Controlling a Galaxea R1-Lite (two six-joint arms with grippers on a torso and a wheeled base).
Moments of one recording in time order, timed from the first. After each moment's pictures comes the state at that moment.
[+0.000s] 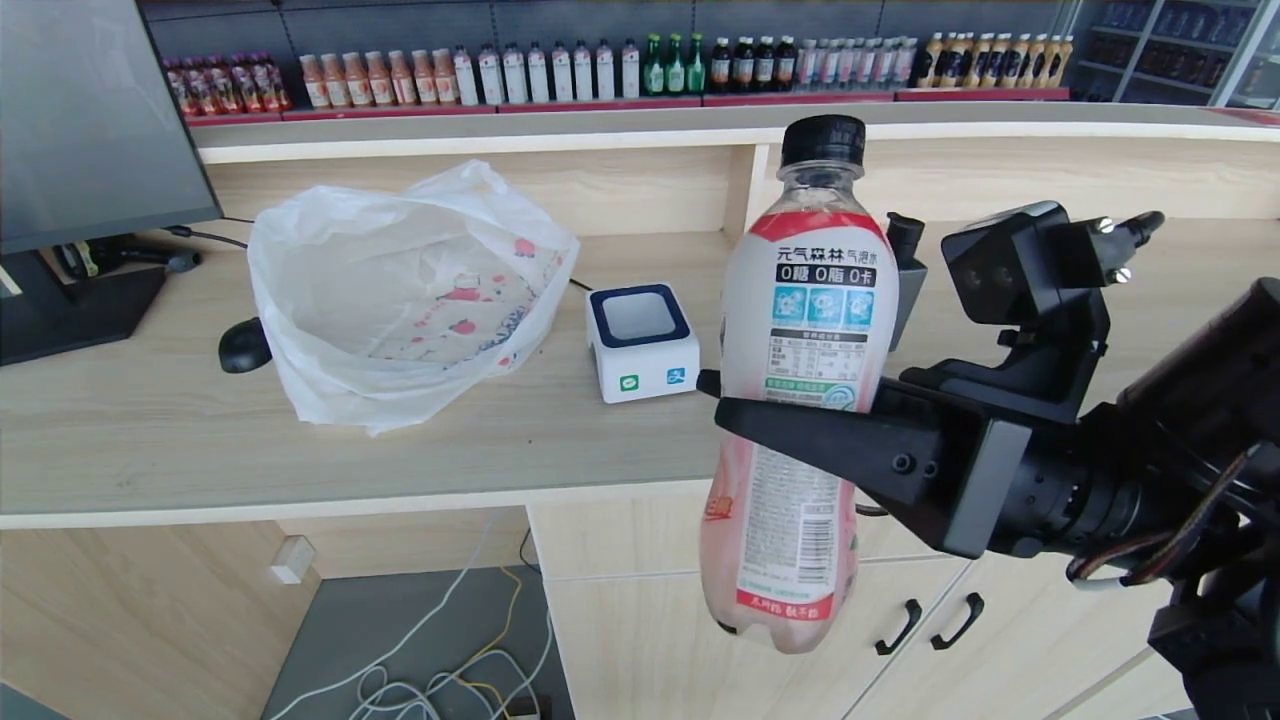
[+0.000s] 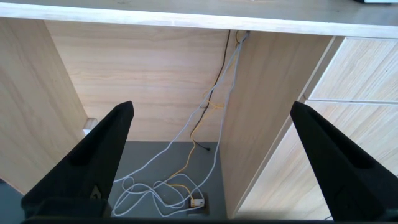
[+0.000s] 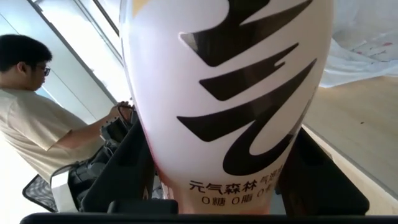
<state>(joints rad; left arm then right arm) 0.00 0.00 0.00 0.00 0.00 0.00 0.68 1.65 -0.65 -1.36 0.74 0.62</state>
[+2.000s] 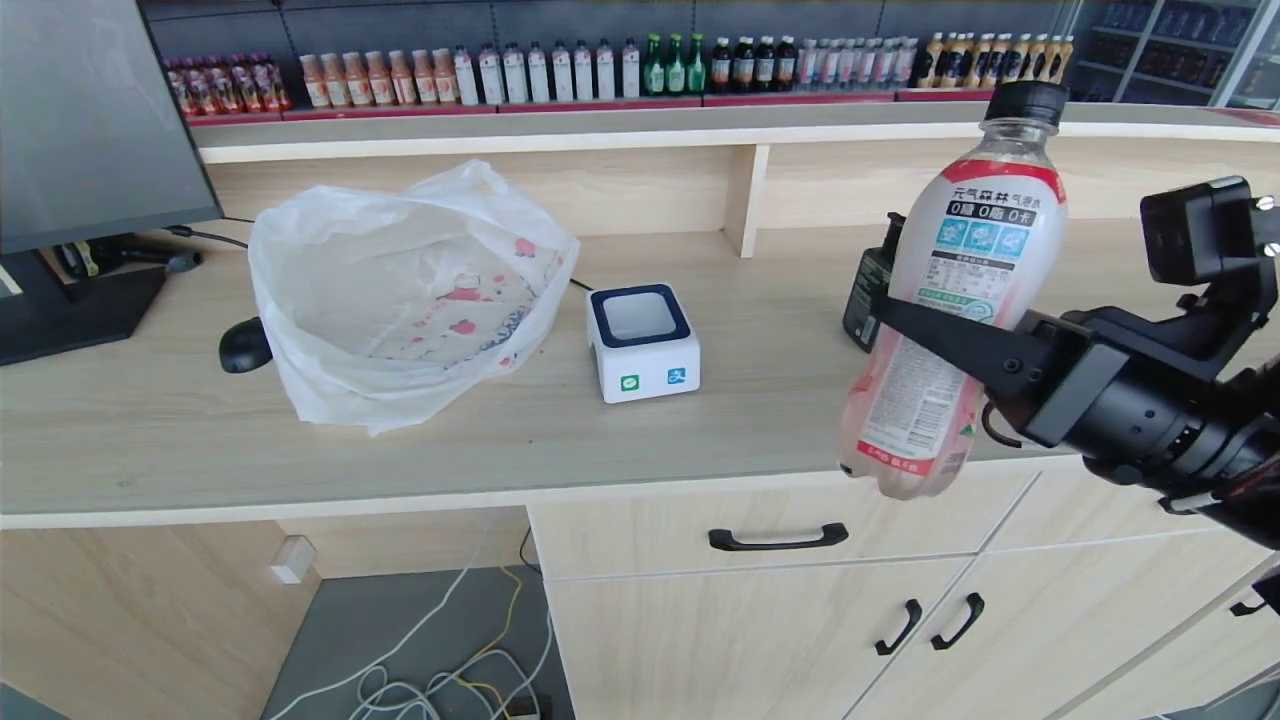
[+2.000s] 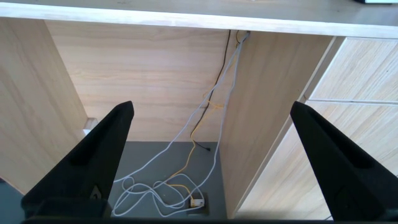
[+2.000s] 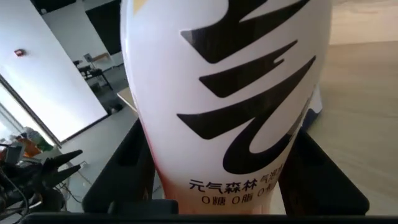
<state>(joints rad) 0.00 0.00 0.00 0.00 0.00 0.00 0.36 1.55 -0.56 -1.35 0.62 0.44</state>
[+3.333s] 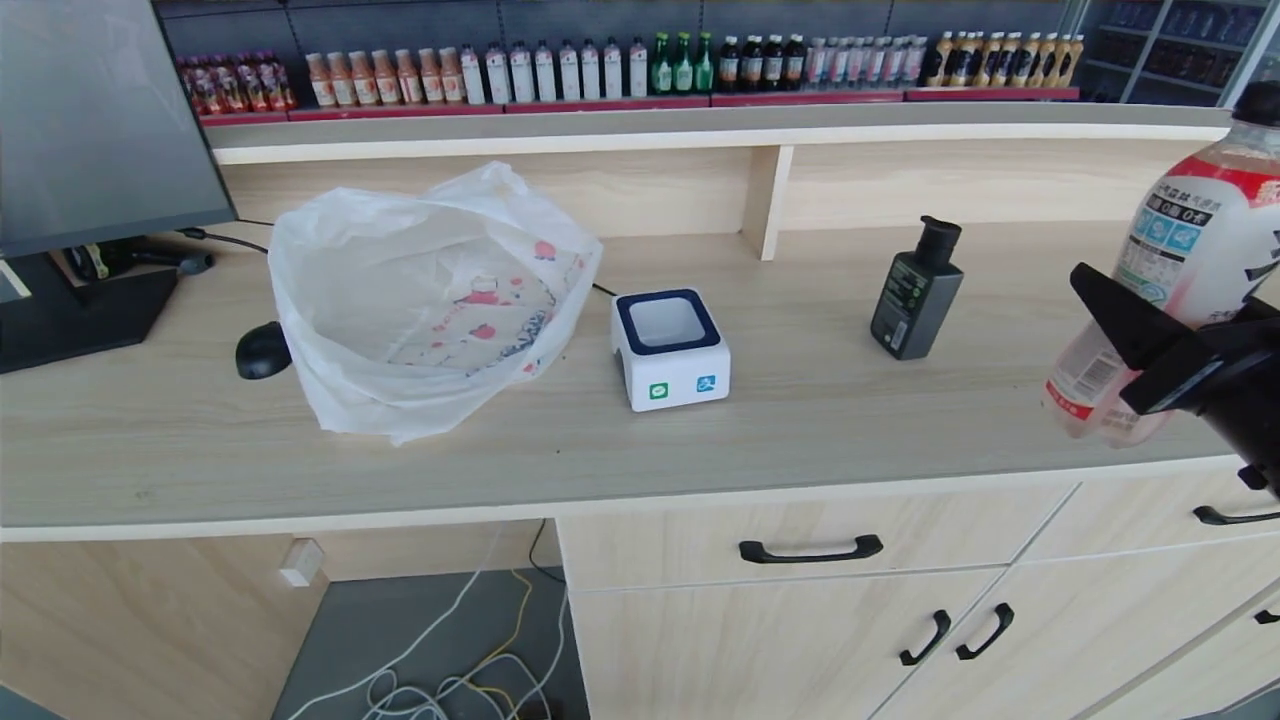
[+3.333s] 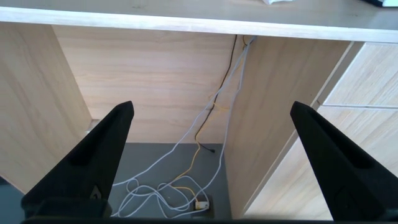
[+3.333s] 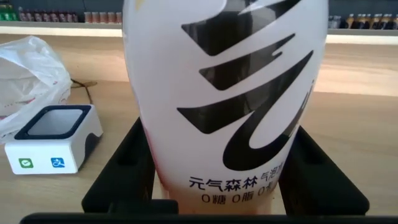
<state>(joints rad) 0.00 0.00 0.00 0.00 0.00 0.00 0.20 1.39 -0.38 -1.39 -0.01 -0.07</state>
